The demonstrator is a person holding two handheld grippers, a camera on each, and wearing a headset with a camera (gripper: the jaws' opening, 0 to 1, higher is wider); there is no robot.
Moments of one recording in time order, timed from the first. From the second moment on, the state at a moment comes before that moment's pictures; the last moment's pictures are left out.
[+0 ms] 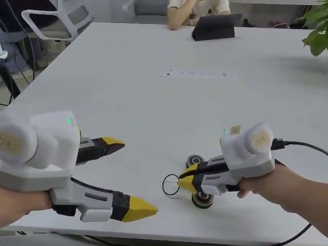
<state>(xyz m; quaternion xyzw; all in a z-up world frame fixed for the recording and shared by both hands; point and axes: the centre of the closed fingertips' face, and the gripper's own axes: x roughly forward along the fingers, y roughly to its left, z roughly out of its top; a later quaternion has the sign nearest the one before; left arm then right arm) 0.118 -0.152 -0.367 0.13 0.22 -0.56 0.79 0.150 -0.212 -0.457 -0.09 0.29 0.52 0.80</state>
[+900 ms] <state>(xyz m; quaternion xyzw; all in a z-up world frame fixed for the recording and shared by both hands) 0.120 -0.161 -0.369 0.14 0.22 -0.57 0.78 0.142 -0.234 -0.427 -0.05 0.24 0.50 0.83</state>
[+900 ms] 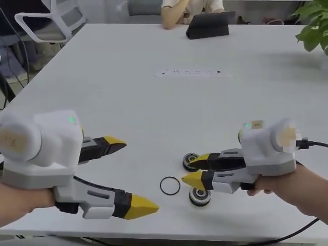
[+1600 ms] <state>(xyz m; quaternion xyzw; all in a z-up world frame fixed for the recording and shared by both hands) 0.120 -0.186 -0.381 0.16 0.23 -0.59 0.76 0.131 -0.261 -0.431 -0.02 0.24 0.47 0.85</state>
